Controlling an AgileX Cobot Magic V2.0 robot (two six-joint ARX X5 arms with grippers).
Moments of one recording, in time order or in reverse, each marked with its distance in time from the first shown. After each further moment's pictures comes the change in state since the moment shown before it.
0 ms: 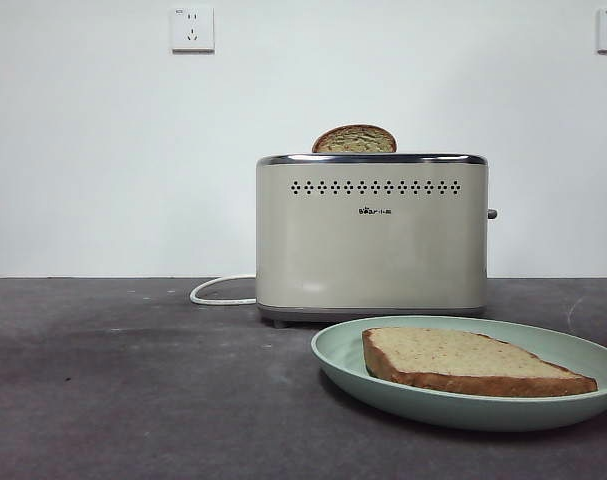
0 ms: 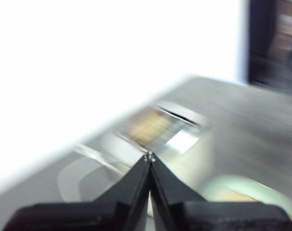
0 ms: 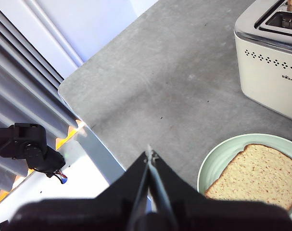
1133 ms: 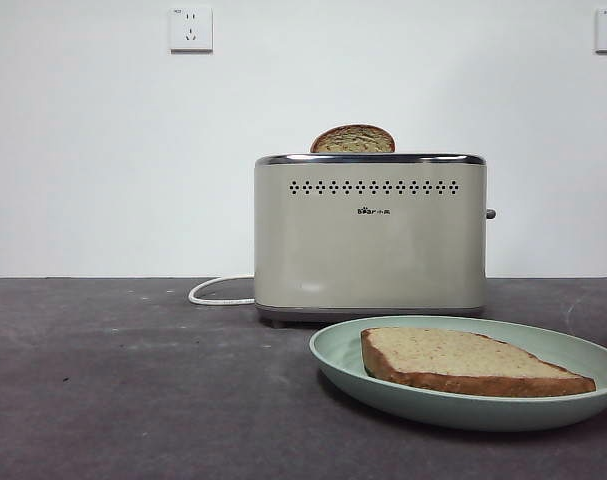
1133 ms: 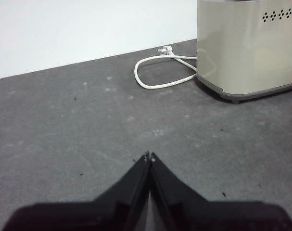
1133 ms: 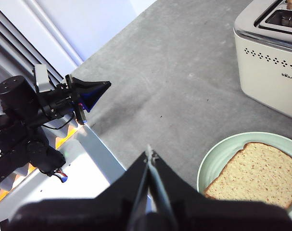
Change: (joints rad) left arm 0.222 -0.772 -1.277 0.468 -0.163 -0.098; right arm 0.000 0.000 0.000 -0.005 0.000 0.000
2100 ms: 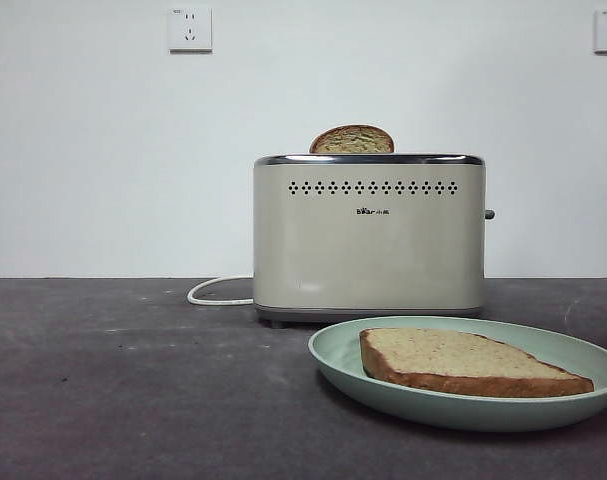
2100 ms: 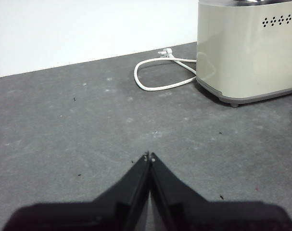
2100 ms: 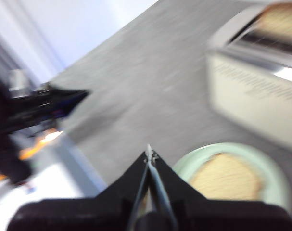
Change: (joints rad) left arm 0.000 -0.001 0.000 0.001 0.000 -0.016; right arm -0.092 -0.054 0.000 0.003 0.045 -0.101
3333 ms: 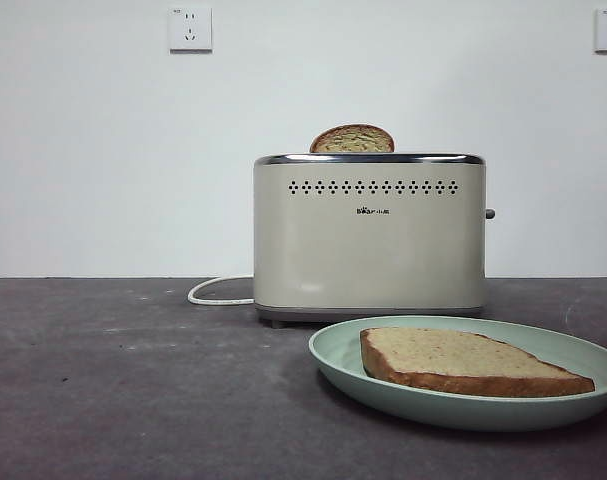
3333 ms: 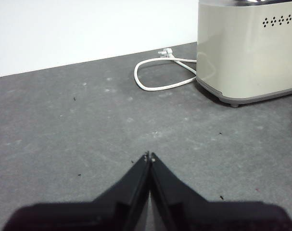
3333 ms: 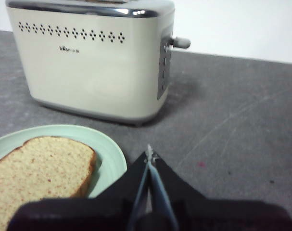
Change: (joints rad) left arm 0.000 0.000 0.000 0.000 0.000 -0.002; right arm -0.269 -0.703 -1.095 0.719 0.319 -0.078
